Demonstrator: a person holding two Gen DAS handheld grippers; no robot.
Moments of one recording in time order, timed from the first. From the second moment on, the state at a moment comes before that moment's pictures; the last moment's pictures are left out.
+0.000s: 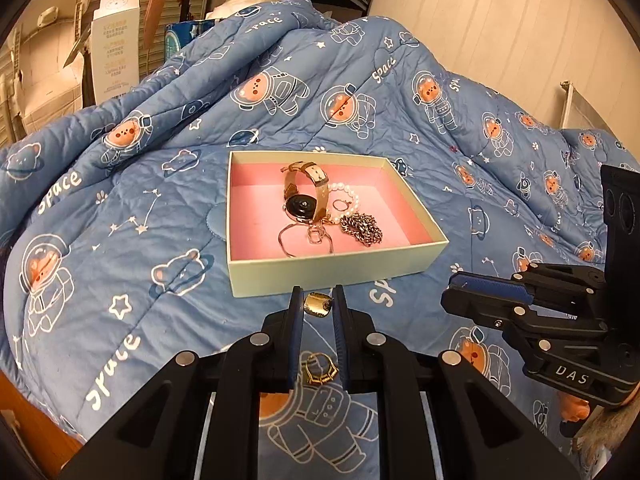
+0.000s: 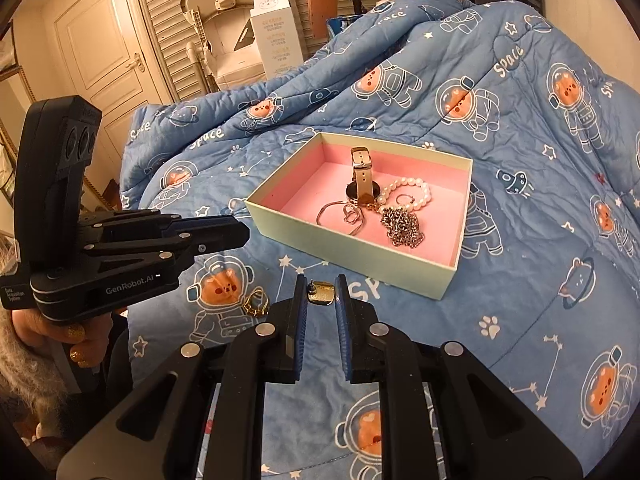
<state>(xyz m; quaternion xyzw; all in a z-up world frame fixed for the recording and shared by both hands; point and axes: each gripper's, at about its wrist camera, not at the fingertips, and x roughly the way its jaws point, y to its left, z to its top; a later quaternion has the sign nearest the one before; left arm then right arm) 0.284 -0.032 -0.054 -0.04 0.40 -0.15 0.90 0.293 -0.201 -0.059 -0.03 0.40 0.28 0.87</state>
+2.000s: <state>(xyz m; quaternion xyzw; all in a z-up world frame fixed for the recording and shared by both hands) 0.403 -0.054 -0.074 0.03 0.47 -0.14 0.87 0.444 -0.168 -0.111 -0.13 0.47 0.27 0.83</state>
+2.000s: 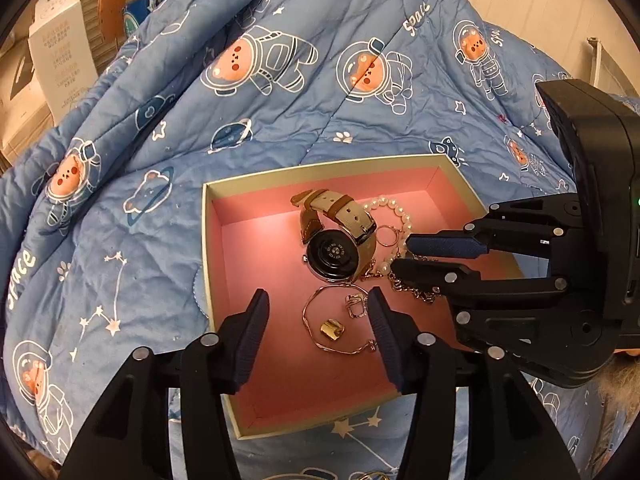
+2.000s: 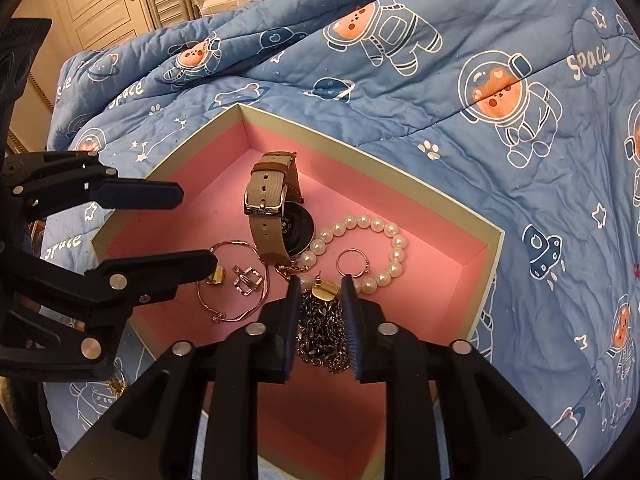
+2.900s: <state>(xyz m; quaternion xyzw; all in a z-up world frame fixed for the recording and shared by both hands) 0.266 -0.042 -0.080 0.03 0.41 -0.10 0.91 0.345 -0.212 -0.074 -0.06 0.39 0.18 0.90</state>
